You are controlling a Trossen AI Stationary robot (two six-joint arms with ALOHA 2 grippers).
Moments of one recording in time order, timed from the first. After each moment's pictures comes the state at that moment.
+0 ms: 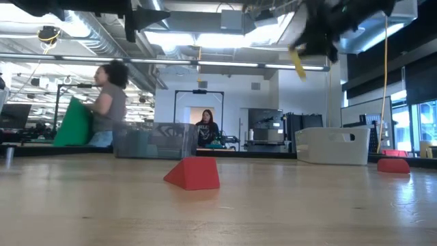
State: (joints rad) left arm 0.21 0.78 0.51 0.49 -0.09 -0.38; right arm -0.52 0.94 0.87 -0.35 -0.08 0.34
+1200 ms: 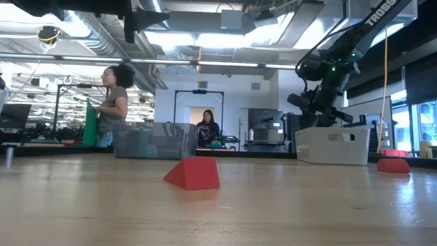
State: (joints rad) left arm 0.21 0.78 0.51 0.49 -0.12 -0.38; right arm -0.91 1.50 0.88 -0.43 -0.04 0.50
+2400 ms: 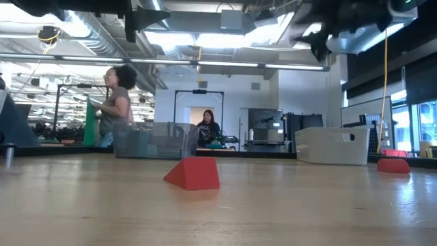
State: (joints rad) left arm 0.21 0.78 0.51 0.49 -0.08 -0.38; right arm -0.69 0.94 0.81 -0.20 -0.62 0.31
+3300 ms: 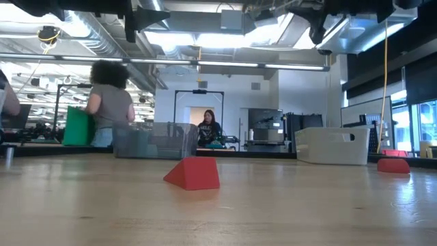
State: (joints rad) left arm 0.21 0.78 0.51 0.49 -0.09 -0.38; right arm -0.49 0.86 0.76 0.10 -0.52 0.65
